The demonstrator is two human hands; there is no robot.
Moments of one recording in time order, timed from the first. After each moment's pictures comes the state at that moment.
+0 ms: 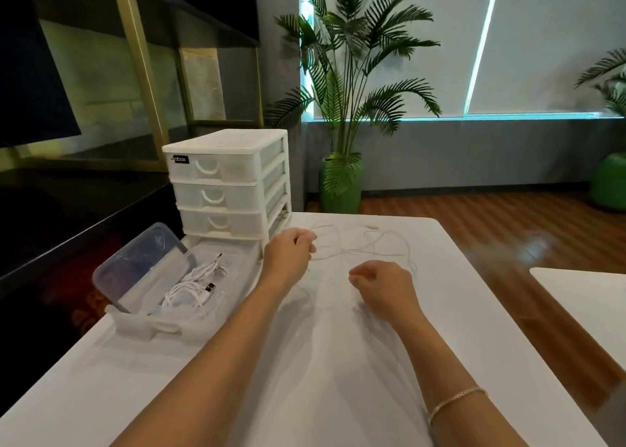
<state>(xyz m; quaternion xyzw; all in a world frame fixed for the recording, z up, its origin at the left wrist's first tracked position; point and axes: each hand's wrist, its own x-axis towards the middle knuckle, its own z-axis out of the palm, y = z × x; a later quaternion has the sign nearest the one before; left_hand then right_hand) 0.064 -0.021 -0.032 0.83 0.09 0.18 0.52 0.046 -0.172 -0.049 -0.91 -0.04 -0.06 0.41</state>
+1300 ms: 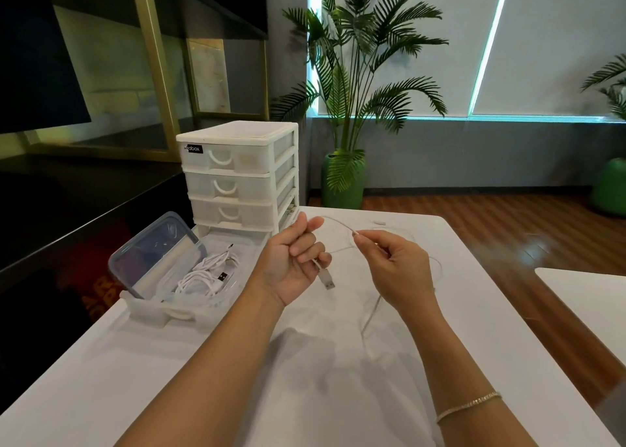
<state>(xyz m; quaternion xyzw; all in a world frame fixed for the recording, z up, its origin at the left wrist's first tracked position) 0.026 -0.005 -0.024 0.35 -0.05 -0.06 0.94 0.024 -0.155 -0.026 -0.83 -0.11 -0.23 0.49</state>
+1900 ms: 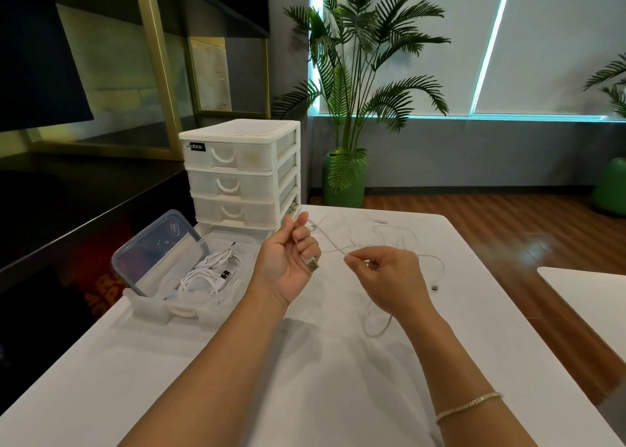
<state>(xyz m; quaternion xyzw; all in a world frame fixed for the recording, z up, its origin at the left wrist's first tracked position) 0.033 -0.001 -0.030 0.24 0.00 -0.02 0.97 0.023 -0.153 -0.035 -0.89 -0.12 -0.18 0.40</state>
